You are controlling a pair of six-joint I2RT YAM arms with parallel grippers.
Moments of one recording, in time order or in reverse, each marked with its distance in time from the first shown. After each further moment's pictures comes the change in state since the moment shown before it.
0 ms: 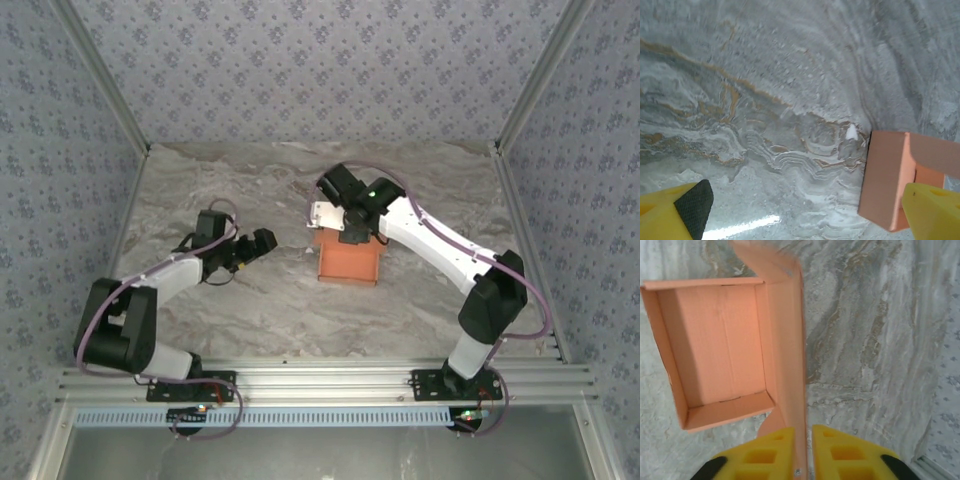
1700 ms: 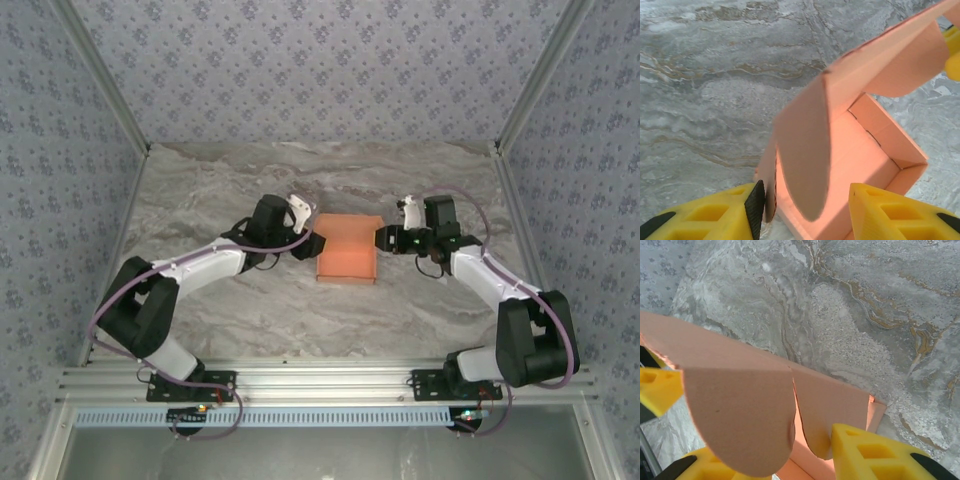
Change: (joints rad) left arm -0.395 0.127 0.265 0.051 -0.141 0.544; right arm -0.549 -0.350 -0.866 0.906 -0.904 1.059
